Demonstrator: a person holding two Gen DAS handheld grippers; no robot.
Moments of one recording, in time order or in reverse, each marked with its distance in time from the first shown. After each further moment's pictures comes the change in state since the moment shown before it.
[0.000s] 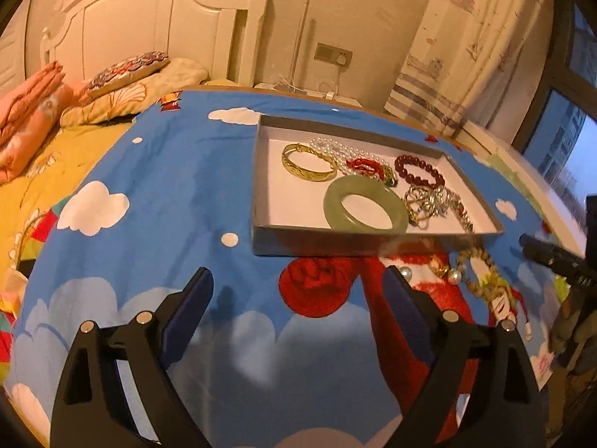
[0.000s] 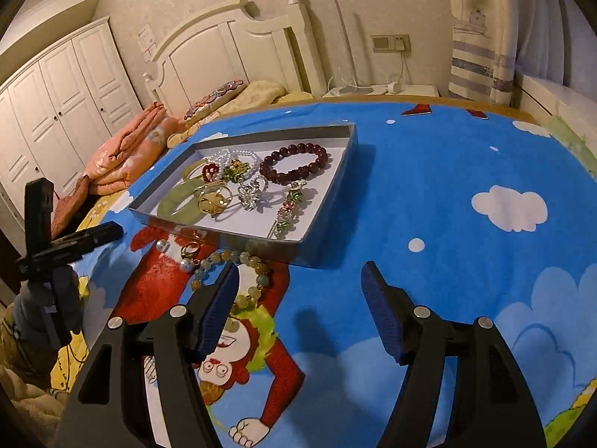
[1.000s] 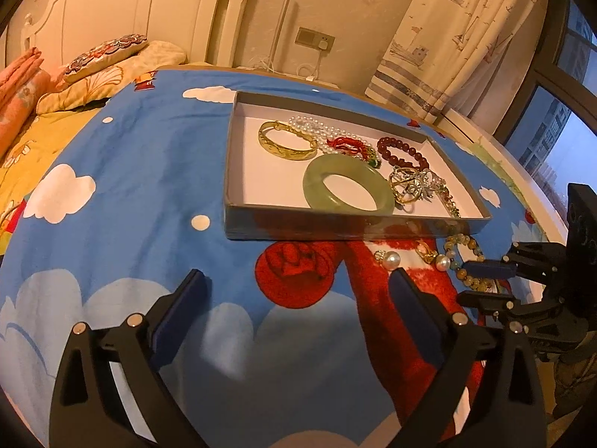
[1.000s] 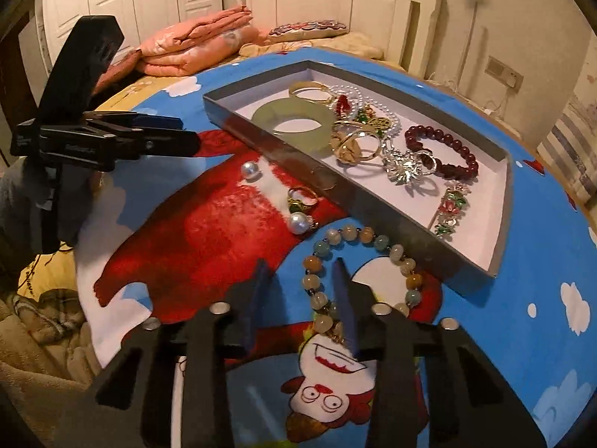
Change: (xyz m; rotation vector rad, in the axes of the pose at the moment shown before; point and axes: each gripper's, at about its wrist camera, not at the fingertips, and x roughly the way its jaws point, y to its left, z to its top) left arm 0.017 0.003 -0.004 -0.008 0.058 -0.103; right arm 0.055 0.107 -0.015 -0.447 0.205 0.050
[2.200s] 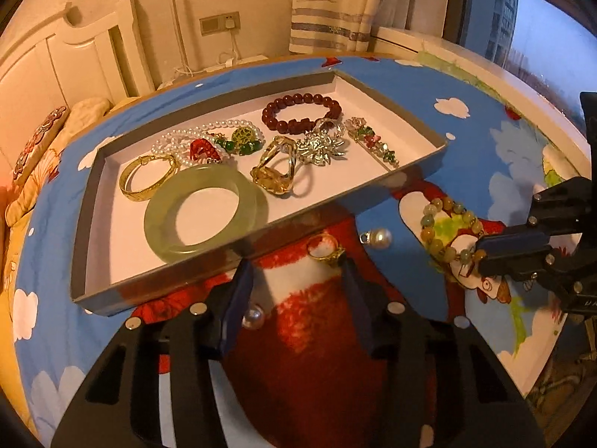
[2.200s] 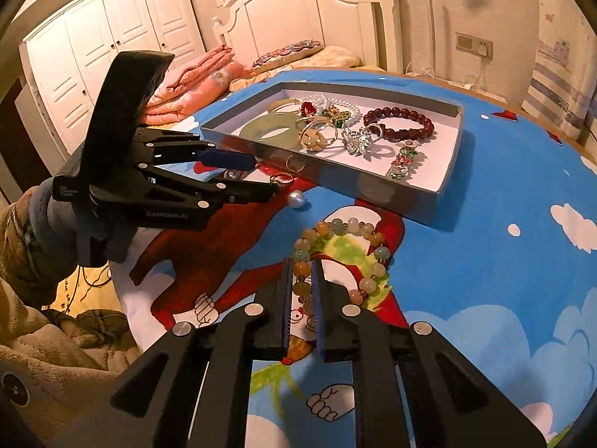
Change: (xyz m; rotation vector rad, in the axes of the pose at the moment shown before) left arm 0.049 -0.110 0.007 0.410 0.134 0.015; right arm -0.043 -0.031 -0.046 0.197 -0.108 0.092
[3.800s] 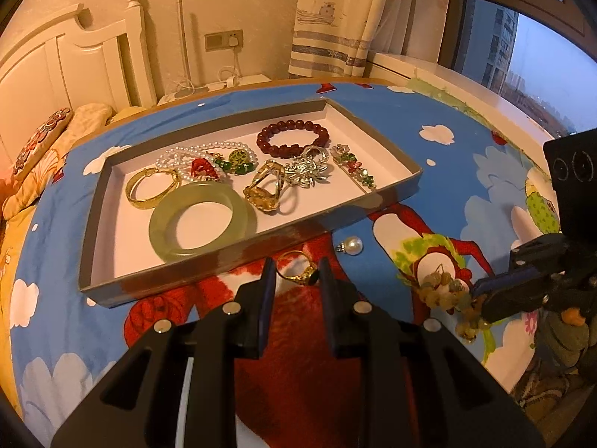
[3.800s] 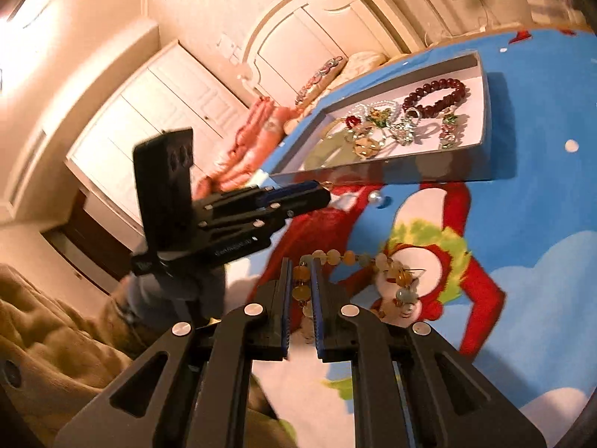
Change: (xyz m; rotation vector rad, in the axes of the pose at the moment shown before) left arm -0.027 -0.008 -0.002 -0.046 -0.086 -0.025; right arm -0.012 -0.022 -0.011 0.351 -0.130 0.439
